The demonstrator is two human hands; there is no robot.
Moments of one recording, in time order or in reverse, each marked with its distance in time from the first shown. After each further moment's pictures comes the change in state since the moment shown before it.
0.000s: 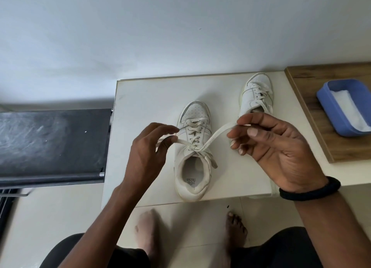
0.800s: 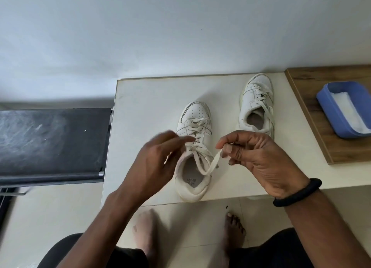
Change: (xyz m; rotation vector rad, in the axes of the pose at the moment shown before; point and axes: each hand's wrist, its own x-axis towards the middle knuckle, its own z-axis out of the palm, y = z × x) left_hand -0.008 0.016 -0.011 0.014 -0.244 0.201; right_hand 0.003 0.017 0.013 -0.311 0.076 0.225
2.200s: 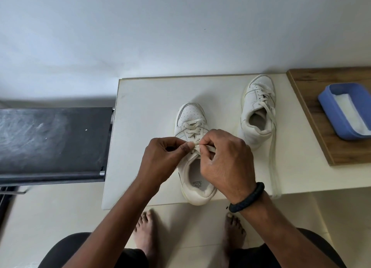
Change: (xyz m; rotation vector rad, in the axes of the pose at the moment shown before) left_hand 0.011 0.007 0.017 -0.540 0.073 -0.725; right_hand 0.018 0.024 0.064 -1.071 0.449 -0.427
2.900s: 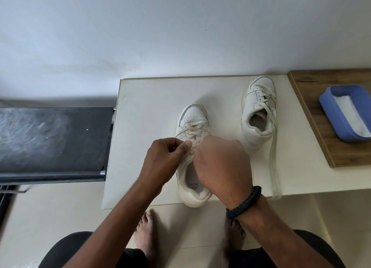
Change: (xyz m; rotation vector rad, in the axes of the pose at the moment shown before) left_hand 0.001 -0.002 0.002 0.052 0.011 -0.032; right_hand -0.005 -0.007 0.006 -0.227 -0.021 -0.050
